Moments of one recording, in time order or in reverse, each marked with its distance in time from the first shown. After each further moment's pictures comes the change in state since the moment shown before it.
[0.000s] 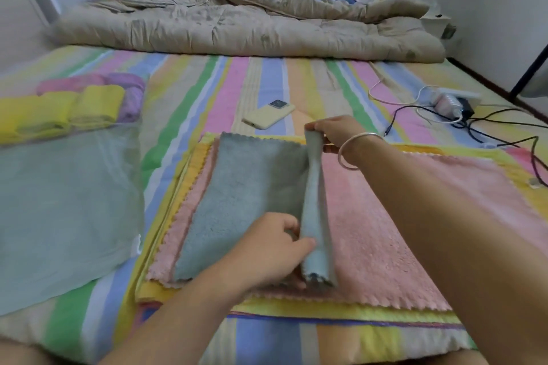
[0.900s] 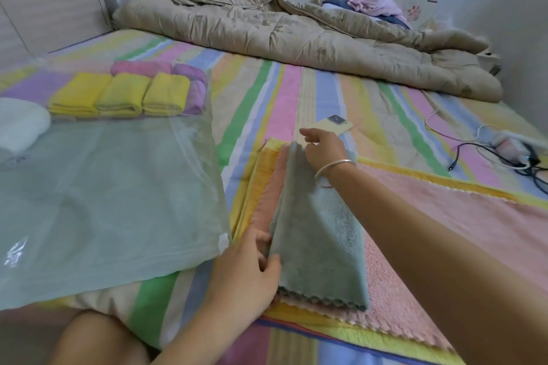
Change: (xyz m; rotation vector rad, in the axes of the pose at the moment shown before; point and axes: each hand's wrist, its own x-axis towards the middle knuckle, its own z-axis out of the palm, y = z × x) left_hand -0.027 -0.109 -0.093 0.111 0.456 0.039; right_hand -0.004 -0.020 0.164 -0.349 -0.019 -0.282
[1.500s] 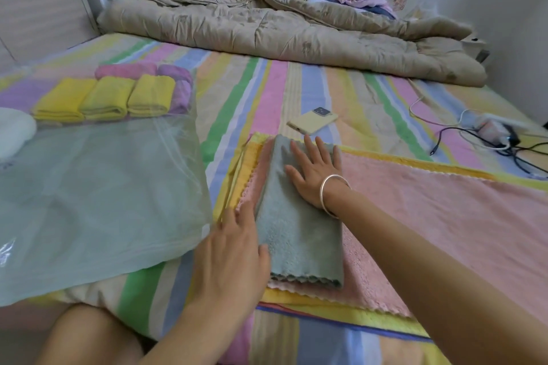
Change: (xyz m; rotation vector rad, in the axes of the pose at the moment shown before) left_hand -0.008 0.026 0.005 0.748 0.208 0.181; right_hand -0.048 0.052 -0.011 -0.815 -0.162 -0.269
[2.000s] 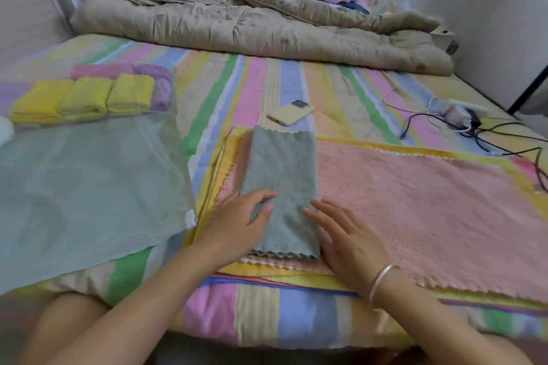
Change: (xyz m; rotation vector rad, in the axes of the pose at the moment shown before) left_hand 0.034 -0.005 0.031 -0.577 -0.214 0.317; right_hand -0.175 0.036 0.016 0.220 0.392 -0.325
